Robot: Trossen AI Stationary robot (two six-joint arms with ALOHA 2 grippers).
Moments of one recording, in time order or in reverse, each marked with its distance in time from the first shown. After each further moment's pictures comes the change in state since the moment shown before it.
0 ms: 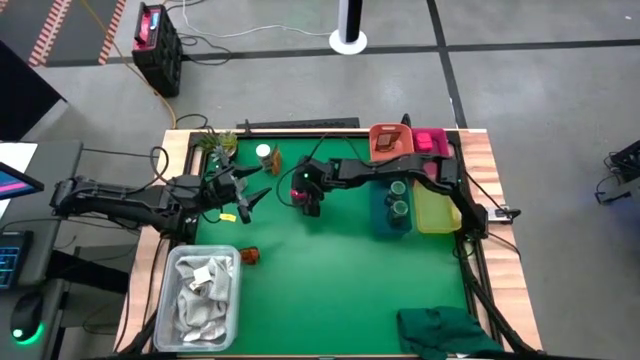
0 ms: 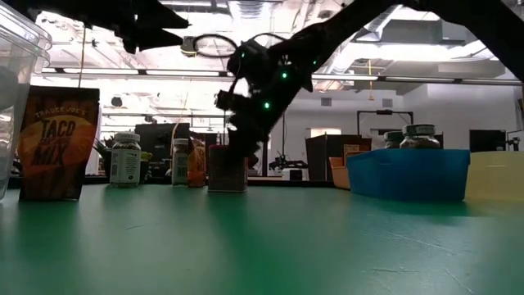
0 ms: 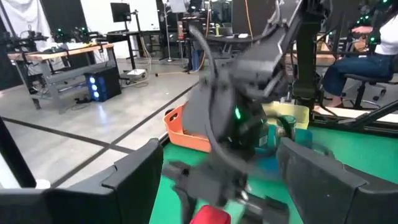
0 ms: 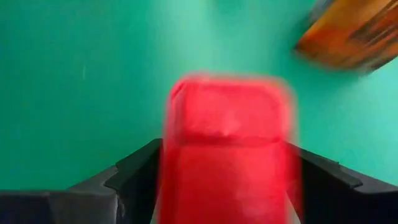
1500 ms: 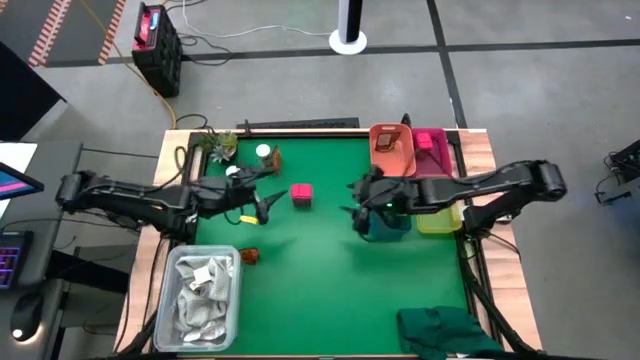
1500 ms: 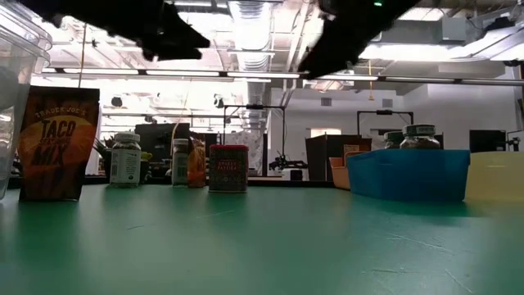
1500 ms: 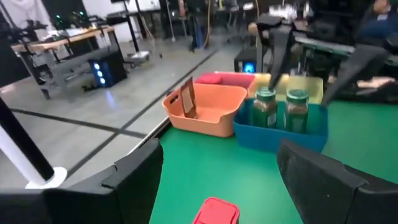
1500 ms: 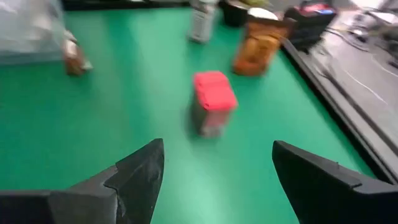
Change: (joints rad) left arm 0.015 0.233 0.062 0.061 -0.006 0.026; right arm 0.257 -0.796 -0.615 0.090 0.408 0.295
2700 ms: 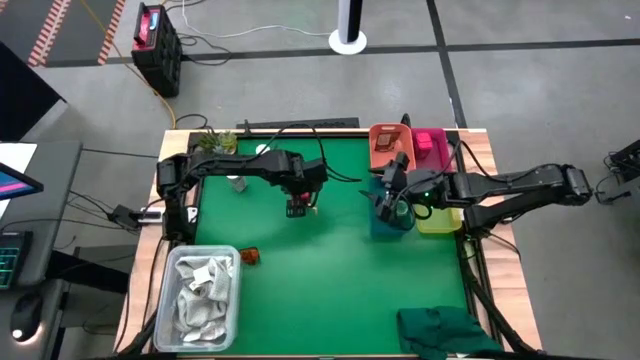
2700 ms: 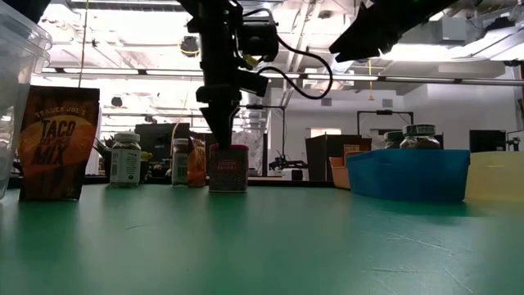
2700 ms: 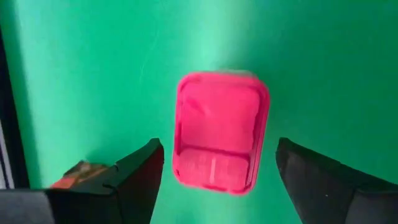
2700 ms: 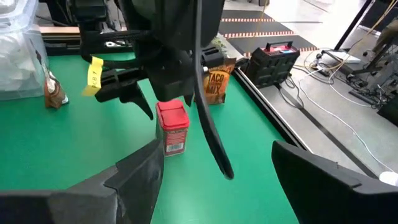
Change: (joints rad) left arm 0.235 0.952 0.979 -1.254 0.299 0.136; right arm -0.030 -0.307 -0.187 0.077 0.067 -0.077
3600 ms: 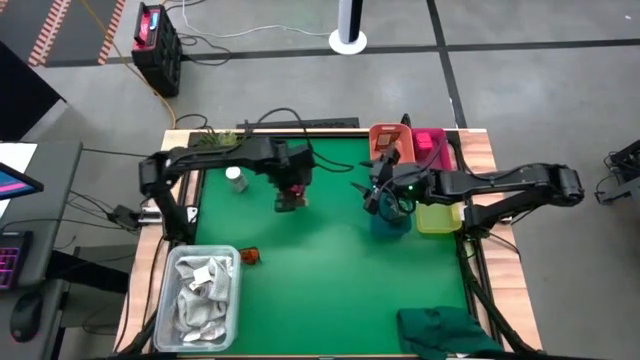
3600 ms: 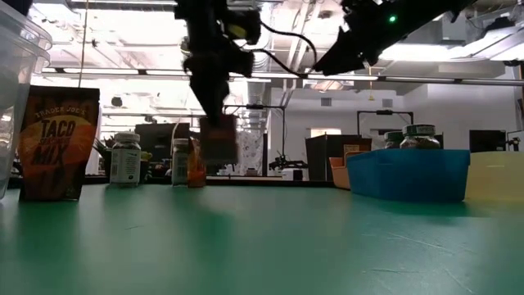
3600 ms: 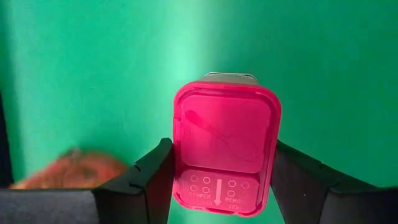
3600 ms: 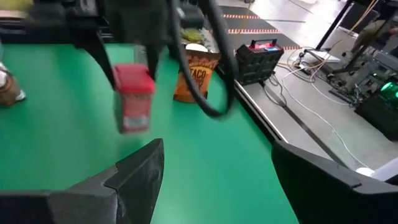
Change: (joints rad) left arm 0.057 -0.128 -0.018 -0.073 0.155 0.053; right arm -0.086 0.118 0.000 0.117 -0.012 -0.070
